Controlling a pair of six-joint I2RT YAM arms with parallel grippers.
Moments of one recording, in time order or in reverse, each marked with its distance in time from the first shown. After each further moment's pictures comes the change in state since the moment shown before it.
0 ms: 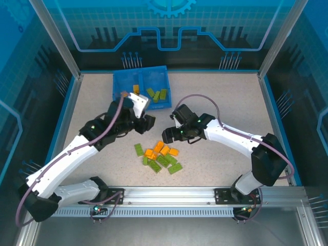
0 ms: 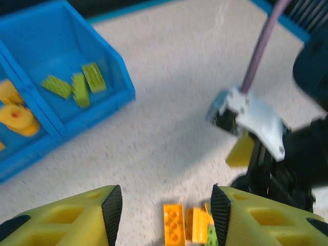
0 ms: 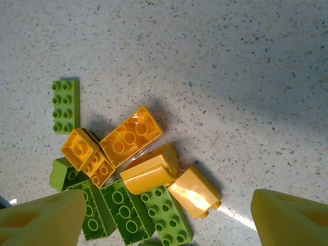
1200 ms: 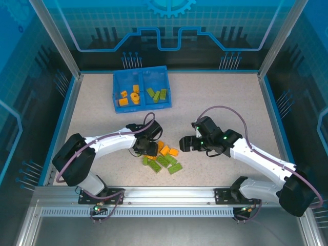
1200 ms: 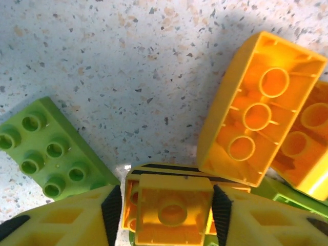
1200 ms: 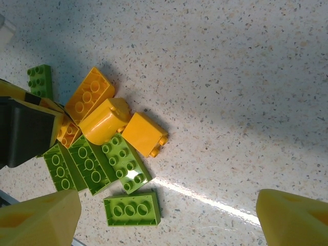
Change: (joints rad) left arm -0.064 0.468 -0.199 -0.089 -0.002 -0.444; right arm -0.068 -0.401 -0.316 -0.012 0.029 0.078
